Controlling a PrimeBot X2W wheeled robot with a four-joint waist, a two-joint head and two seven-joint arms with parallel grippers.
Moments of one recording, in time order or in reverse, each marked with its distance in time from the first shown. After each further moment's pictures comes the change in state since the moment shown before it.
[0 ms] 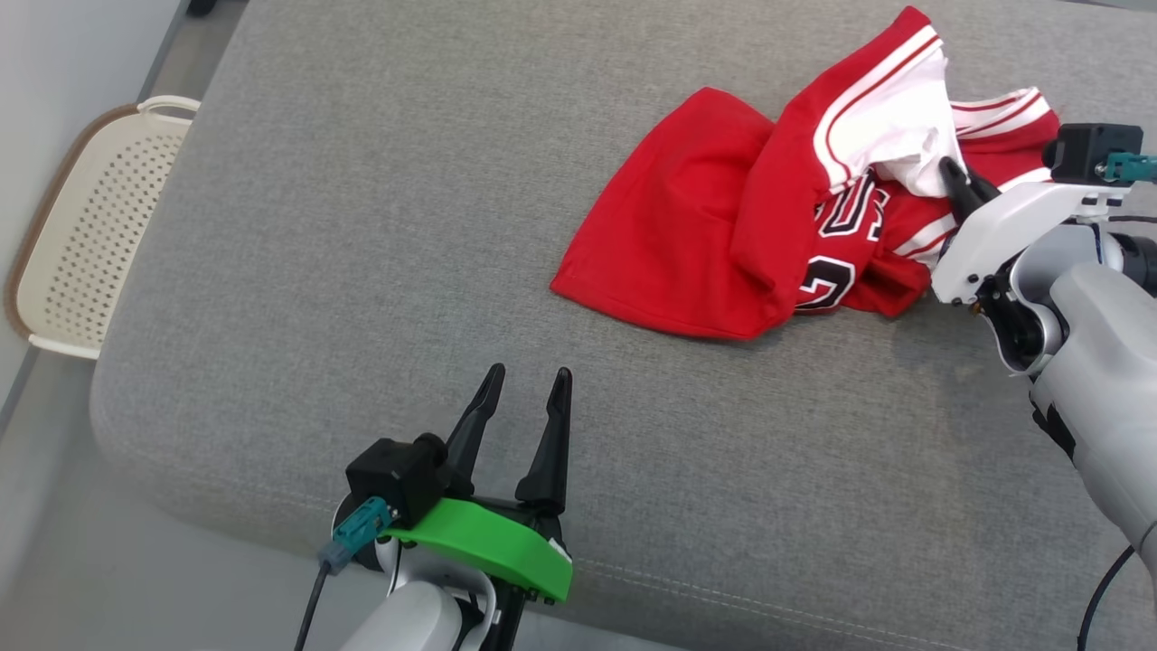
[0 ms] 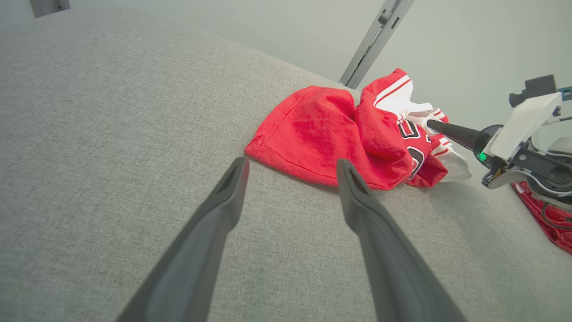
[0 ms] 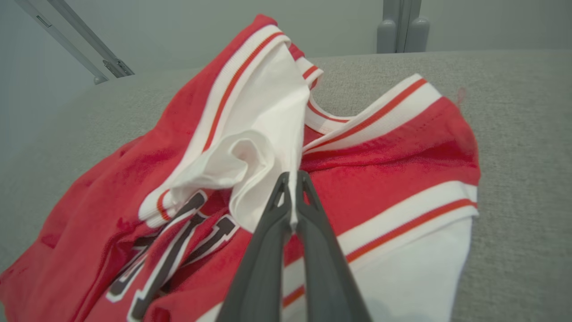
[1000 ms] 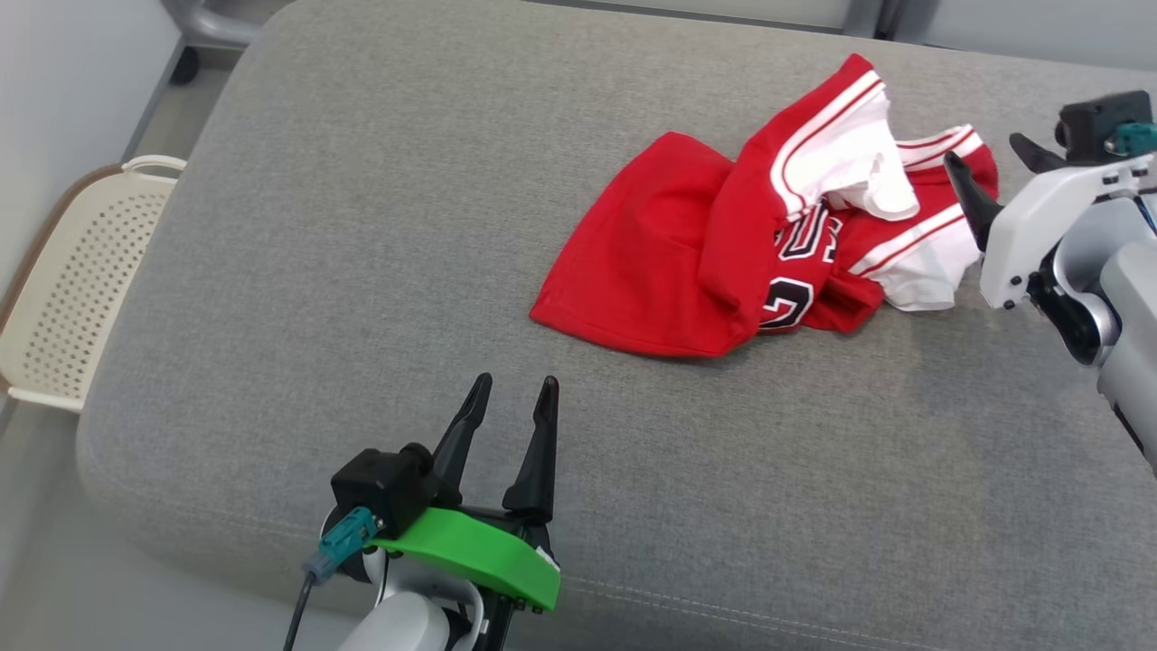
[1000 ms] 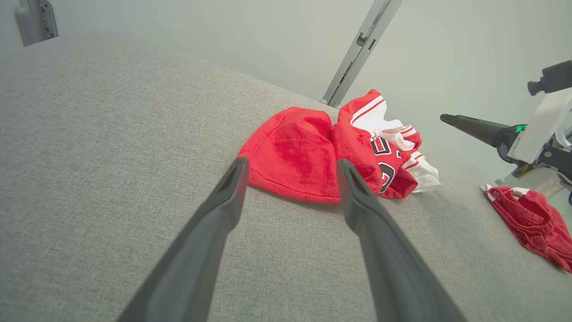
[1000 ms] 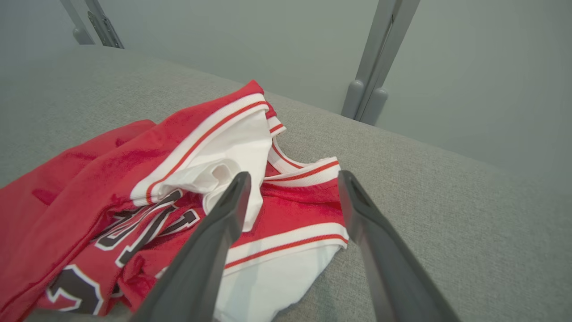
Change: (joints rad) left arm 0.022 0.024 0.010 -0.017 -0.015 0.006 -0.003; right arm -0.010 -0.146 0.091 -0.159 -0.213 0.000 0.097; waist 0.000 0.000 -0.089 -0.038
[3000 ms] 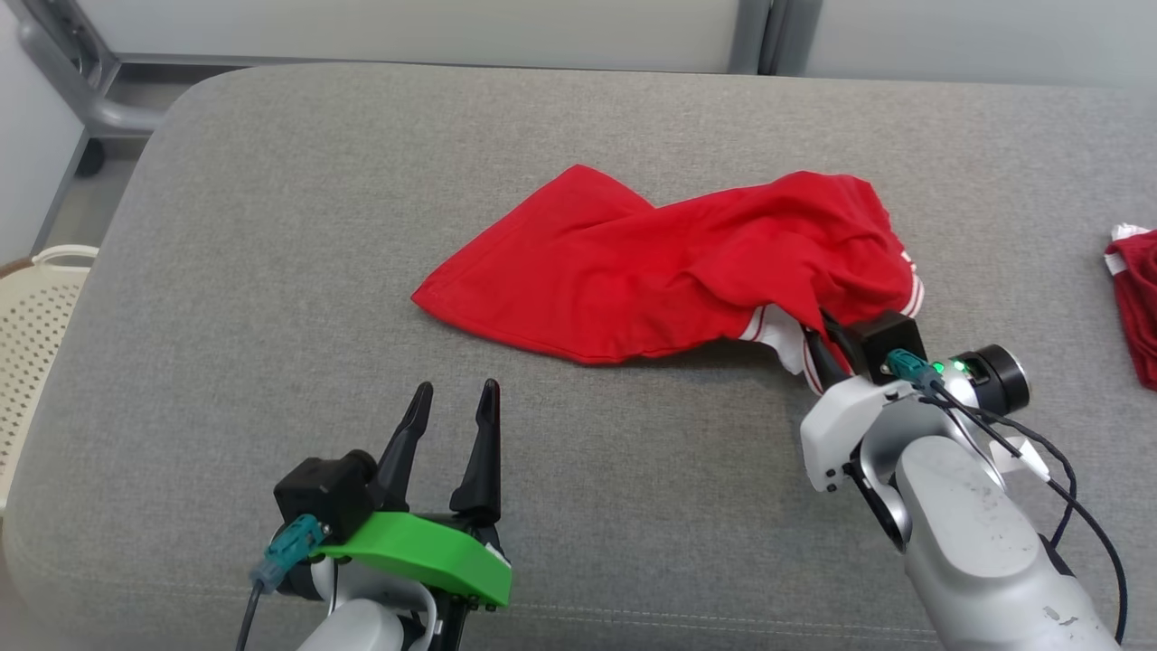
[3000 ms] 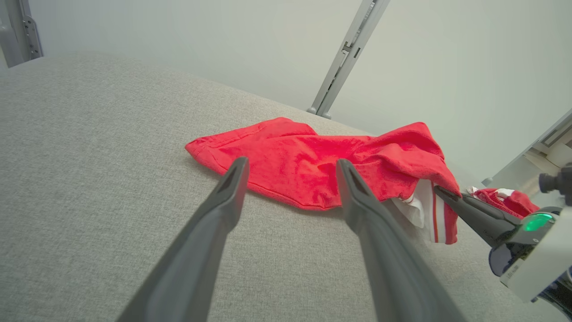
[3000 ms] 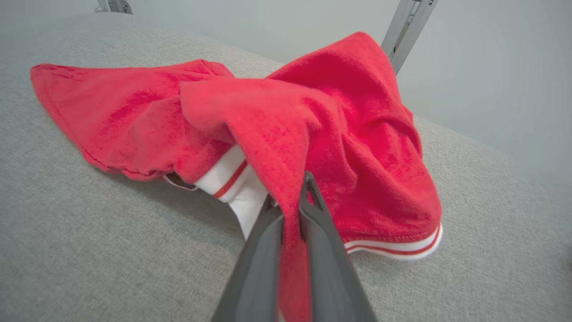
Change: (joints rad) left arm 0.009 0.090 -0.001 -0.044 -0.075 0.082 -0.007; right arm 0.441 0.421 -0.546 -0.165 -0.789 -0.001 -0.135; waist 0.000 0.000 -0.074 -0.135
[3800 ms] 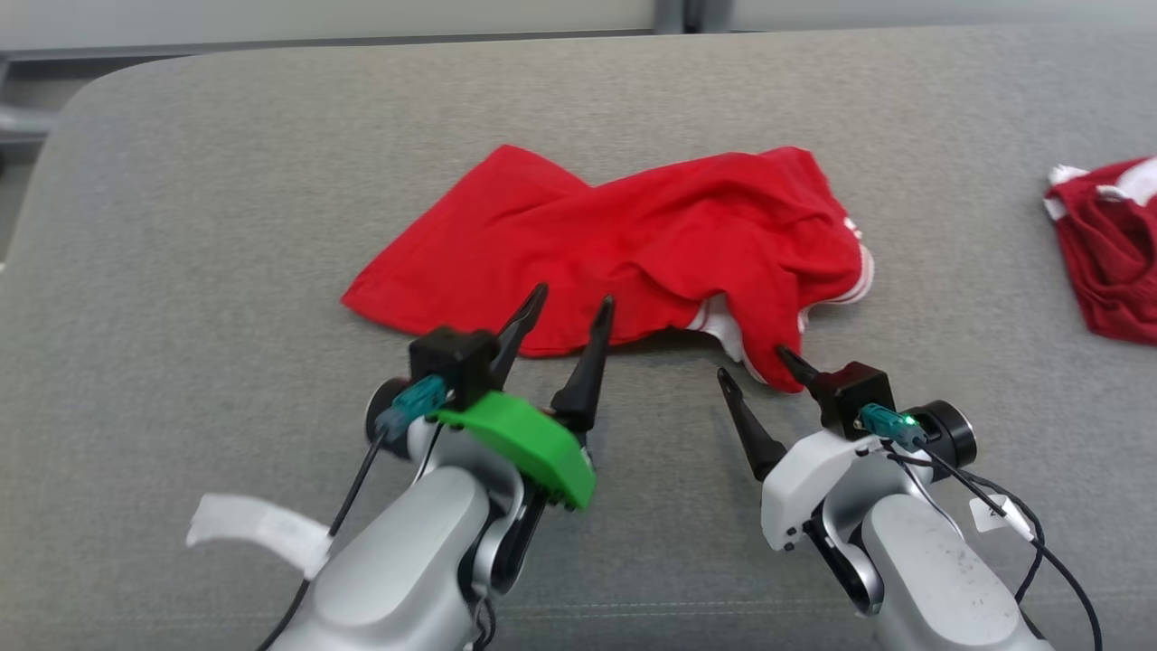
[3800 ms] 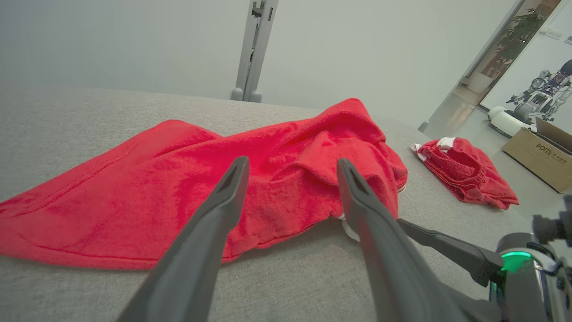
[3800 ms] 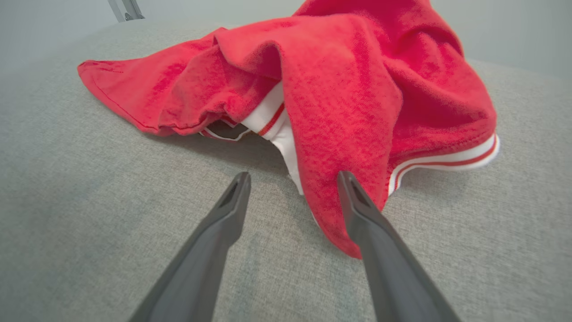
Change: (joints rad) left arm -0.368 -0.161 -0.166 0.391 -0.002 -0.170 0.004; right arm 0.150 0.020 0.129 -0.219 0.215 0.000 0.058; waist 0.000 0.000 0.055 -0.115
